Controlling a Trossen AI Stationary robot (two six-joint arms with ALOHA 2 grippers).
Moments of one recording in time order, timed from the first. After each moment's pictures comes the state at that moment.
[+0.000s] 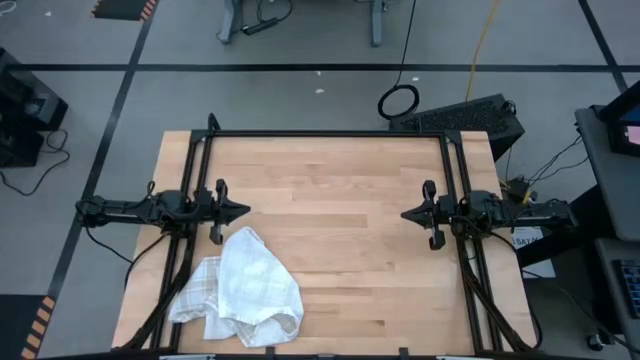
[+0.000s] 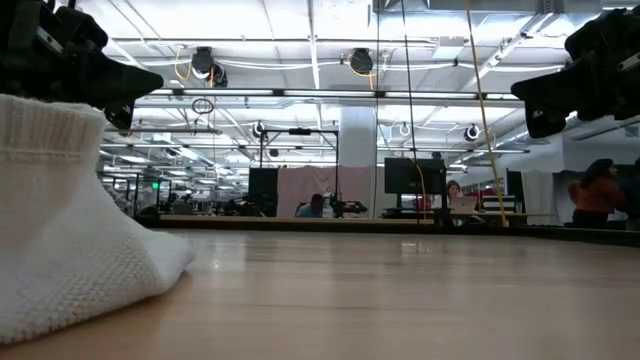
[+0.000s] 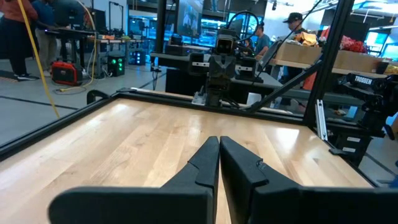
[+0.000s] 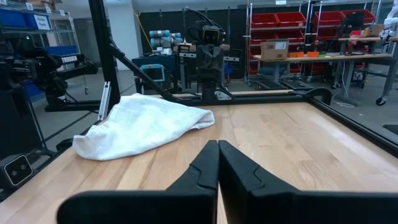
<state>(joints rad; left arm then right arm) -0.07 0.00 0.00 0.03 -0.11 -0.12 0.03 0.01 0.02 0.02 0.00 0.07</state>
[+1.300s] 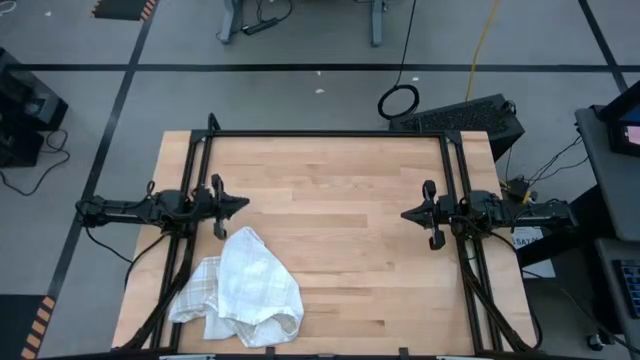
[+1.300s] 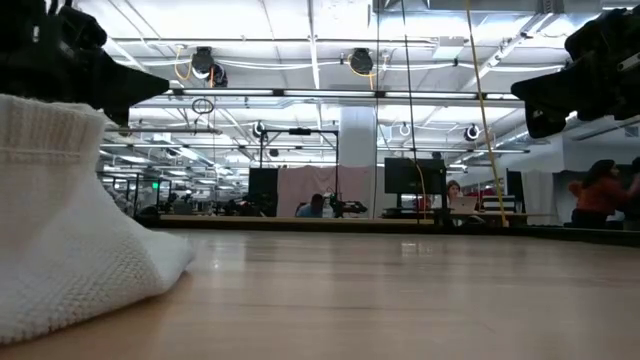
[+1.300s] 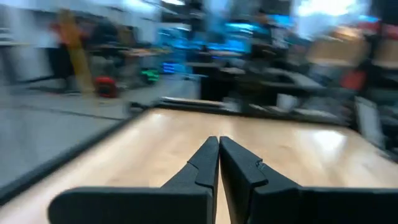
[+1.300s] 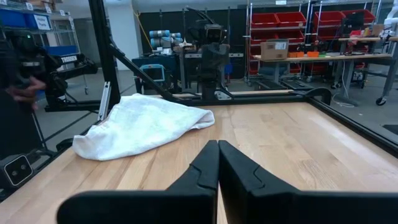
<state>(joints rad) -0.06 0.01 0.00 0.09 -0.29 -0.02 0.03 0.01 0.01 0.02 0.00 0.07</state>
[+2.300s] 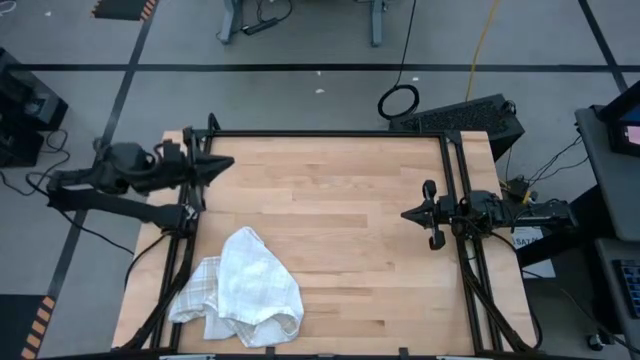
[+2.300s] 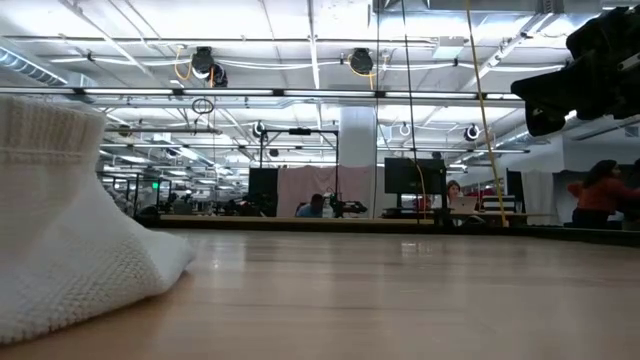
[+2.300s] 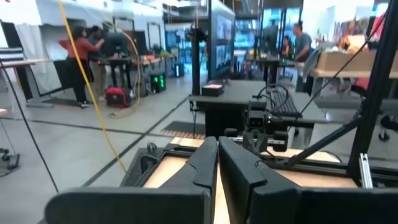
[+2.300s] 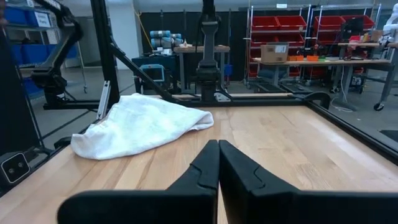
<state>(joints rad) -0.07 0.67 1.04 -0.34 -0.28 0.03 0.03 0.01 0.02 0.02 0.00 0.04</state>
